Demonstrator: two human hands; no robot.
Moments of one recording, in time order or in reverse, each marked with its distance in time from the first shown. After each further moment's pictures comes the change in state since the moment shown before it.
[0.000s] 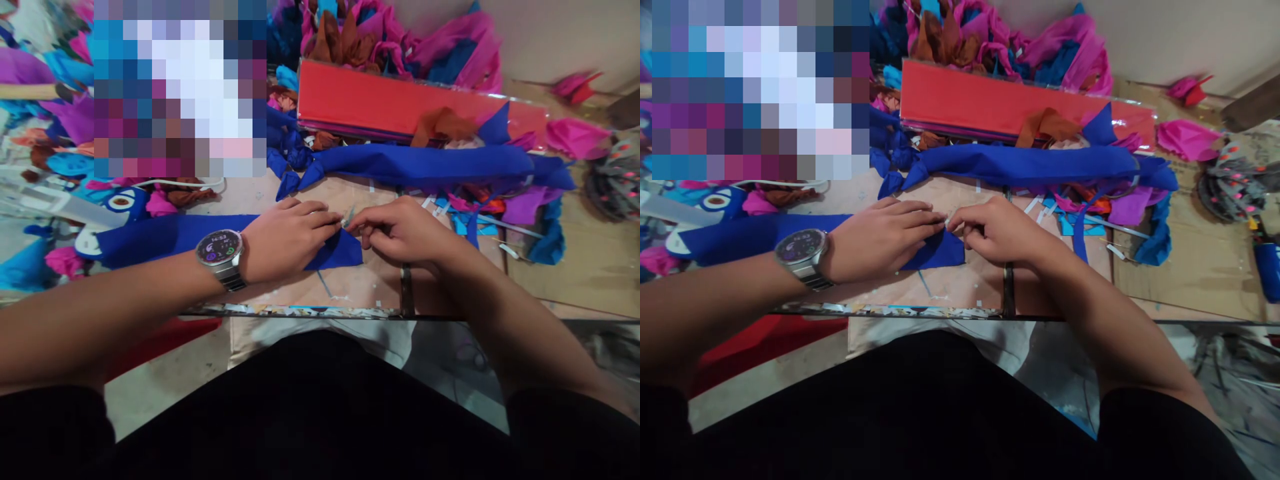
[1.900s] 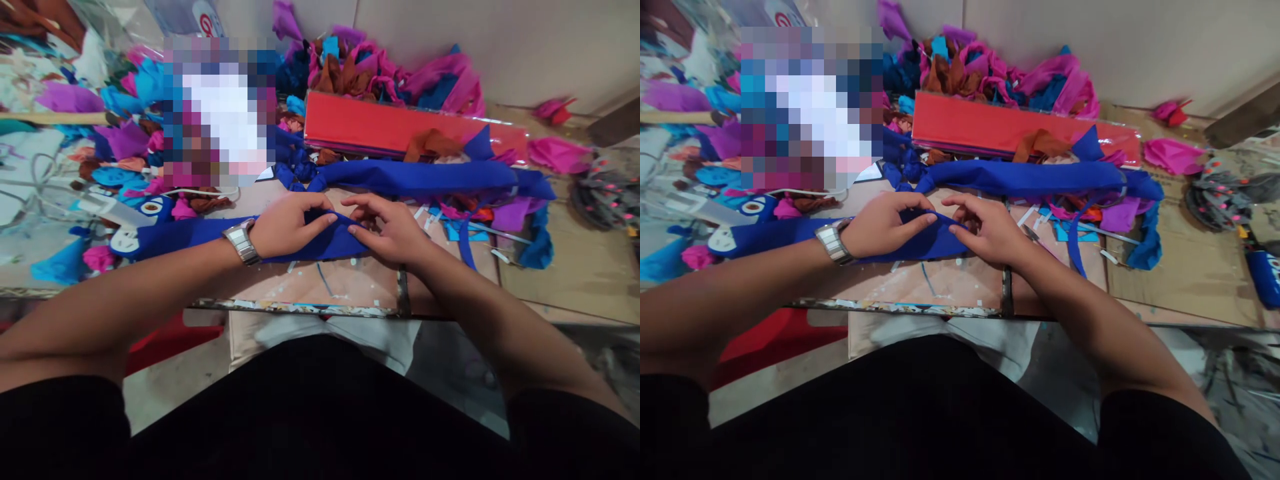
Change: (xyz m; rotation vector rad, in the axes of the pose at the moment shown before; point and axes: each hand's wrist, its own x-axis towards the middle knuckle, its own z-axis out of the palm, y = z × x) left_hand 0.014 -0.018 0.002 -0.504 0.329 -0.284; right_hand 0.006 -0.001 0.021 0.154 0.270 0.075
